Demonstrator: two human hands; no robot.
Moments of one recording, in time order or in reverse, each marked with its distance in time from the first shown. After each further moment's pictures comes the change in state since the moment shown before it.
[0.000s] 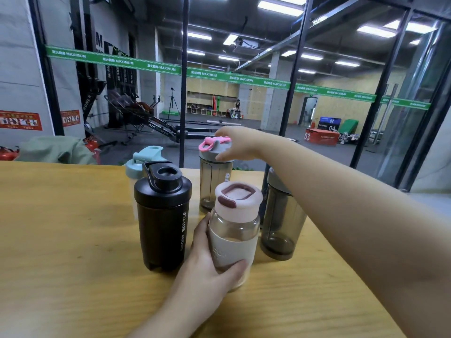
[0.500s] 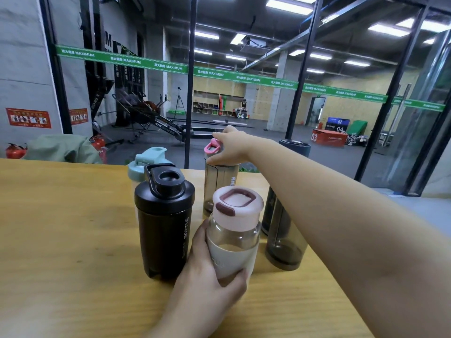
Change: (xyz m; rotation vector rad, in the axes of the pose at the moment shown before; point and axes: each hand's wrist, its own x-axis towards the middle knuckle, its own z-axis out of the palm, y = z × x) left_hand 0.000 0.005 -0.003 0.109 0.027 -0.033; right_hand 0.041 -0.005 0.020 -0.150 -0.061 0.018
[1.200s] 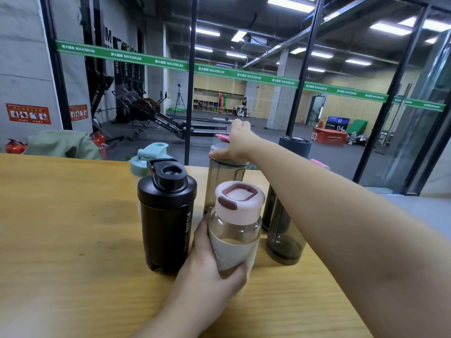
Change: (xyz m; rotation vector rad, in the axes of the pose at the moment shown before) left_hand 0.000 -0.003 0.000 -0.022 -0.030 0.010; right_hand -0.006 0.000 0.004 0.152 0.114 0.220
